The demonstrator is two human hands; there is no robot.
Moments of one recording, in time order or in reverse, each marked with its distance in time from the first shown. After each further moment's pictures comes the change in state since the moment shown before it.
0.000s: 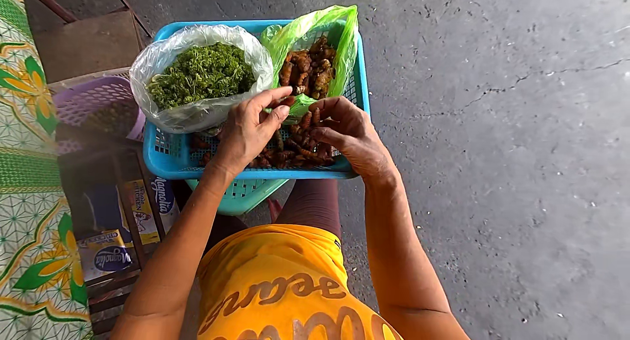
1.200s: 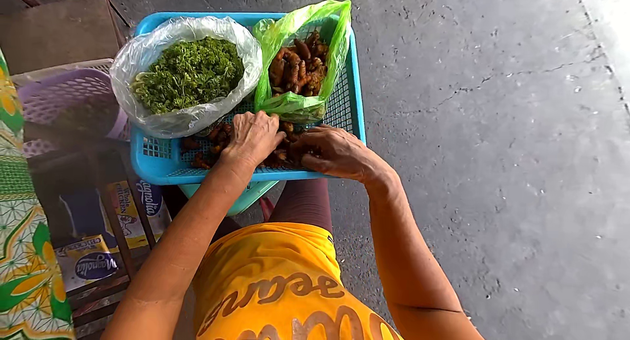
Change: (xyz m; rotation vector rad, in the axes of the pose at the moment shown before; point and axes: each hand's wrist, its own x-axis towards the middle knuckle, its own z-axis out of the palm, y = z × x) left_hand 0.020 -0.016 0.032 0.906 -0.448 -0.165; right_hand -0.003 0.001 -0.002 -0.782 -0.290 -0.073
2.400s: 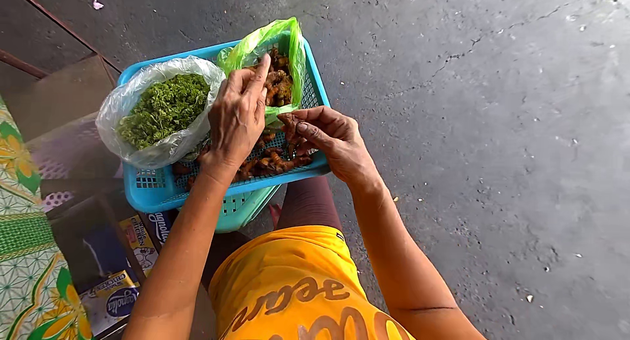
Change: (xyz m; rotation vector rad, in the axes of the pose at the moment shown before) left_hand 0.016 0.006 -0.029 -0.194 0.774 0.282; right_hand -0.016 -0.009 0.006 1.014 0.552 0.045
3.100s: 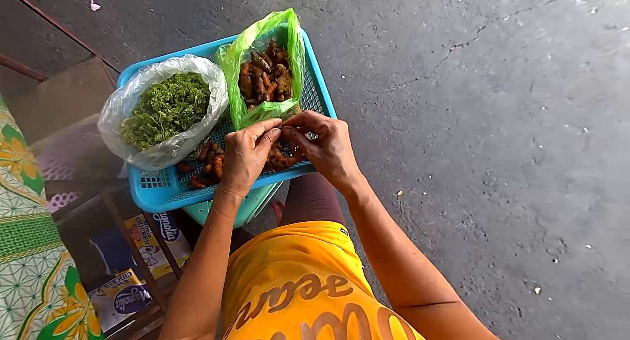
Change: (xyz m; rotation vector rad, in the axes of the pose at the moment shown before) left_hand -0.063 0.024 -0.004 -0.641 -0.176 -0.279; right_hand -0.006 0.009 0.019 -0.646 0.093 -0.279
